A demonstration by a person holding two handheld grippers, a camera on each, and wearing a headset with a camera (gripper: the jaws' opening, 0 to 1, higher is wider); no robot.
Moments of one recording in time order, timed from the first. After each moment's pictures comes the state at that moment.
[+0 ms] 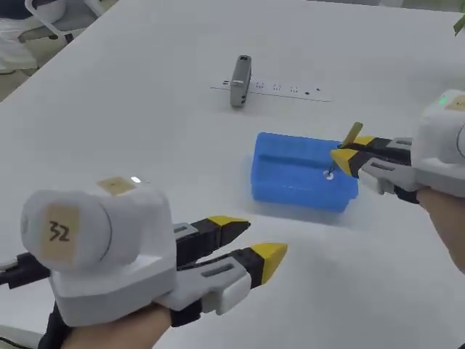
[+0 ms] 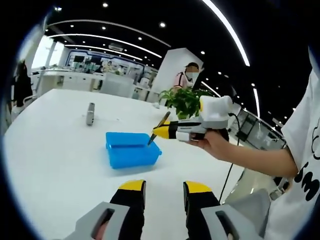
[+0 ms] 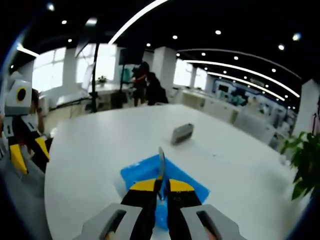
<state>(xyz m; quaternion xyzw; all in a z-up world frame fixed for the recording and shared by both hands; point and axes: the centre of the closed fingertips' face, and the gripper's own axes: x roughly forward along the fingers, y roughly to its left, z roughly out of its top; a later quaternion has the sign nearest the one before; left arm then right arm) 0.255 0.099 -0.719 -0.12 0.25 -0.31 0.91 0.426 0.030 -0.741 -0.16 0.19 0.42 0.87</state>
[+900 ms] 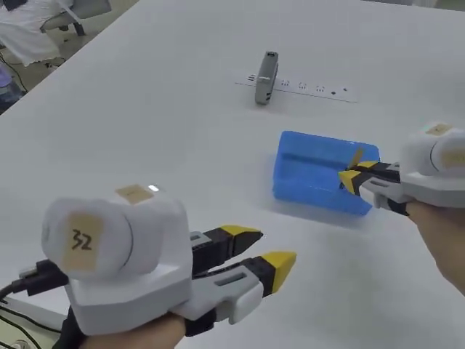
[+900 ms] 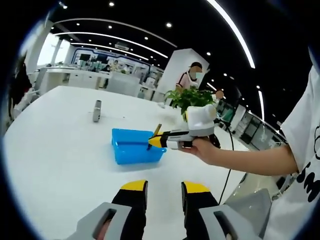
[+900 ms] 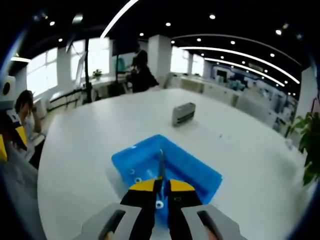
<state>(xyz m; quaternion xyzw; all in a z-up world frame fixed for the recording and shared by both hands) 0.247 0.108 -0.723 -0.13 0.25 -0.28 0.92 0.431 0.037 -0.784 -0.16 0.24 0.41 0.87</state>
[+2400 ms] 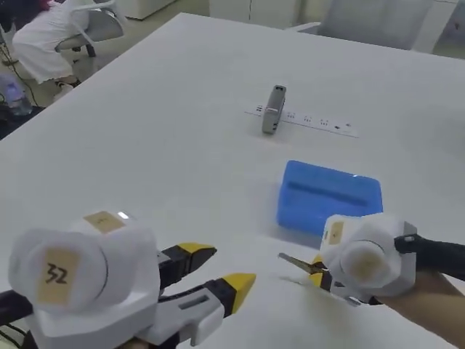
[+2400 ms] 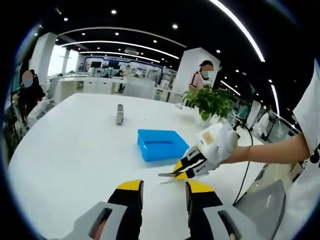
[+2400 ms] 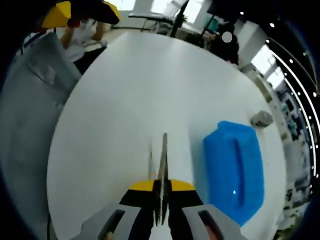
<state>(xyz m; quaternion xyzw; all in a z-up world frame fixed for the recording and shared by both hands) 0.236 0.161 -0.731 -0.09 0.25 -0.21 0.94 0.326 0.062 -0.869 -0.47 0.30 0.55 0.62</state>
